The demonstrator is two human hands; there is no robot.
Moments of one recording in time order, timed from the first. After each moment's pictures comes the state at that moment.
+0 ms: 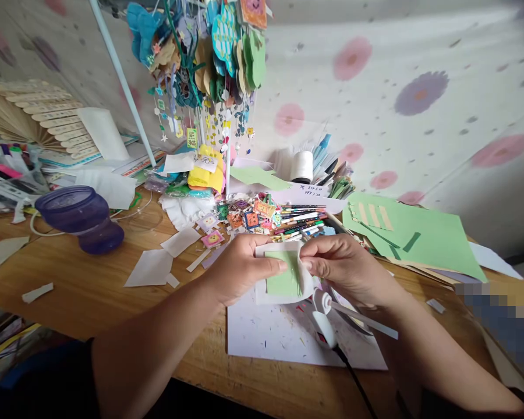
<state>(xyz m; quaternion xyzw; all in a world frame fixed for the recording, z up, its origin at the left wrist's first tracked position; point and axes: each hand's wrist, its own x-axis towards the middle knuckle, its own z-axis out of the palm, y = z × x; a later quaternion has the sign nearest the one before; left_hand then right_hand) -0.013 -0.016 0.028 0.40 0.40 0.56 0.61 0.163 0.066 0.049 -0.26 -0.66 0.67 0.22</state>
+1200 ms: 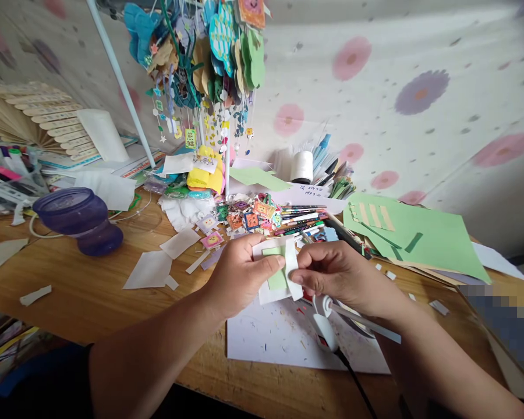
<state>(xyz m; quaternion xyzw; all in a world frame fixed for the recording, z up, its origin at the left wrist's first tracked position) -0.006 -0.020 0.021 0.42 0.43 0.61 0.51 0.160 0.060 0.057 -0.28 -0.76 0.56 0.15</state>
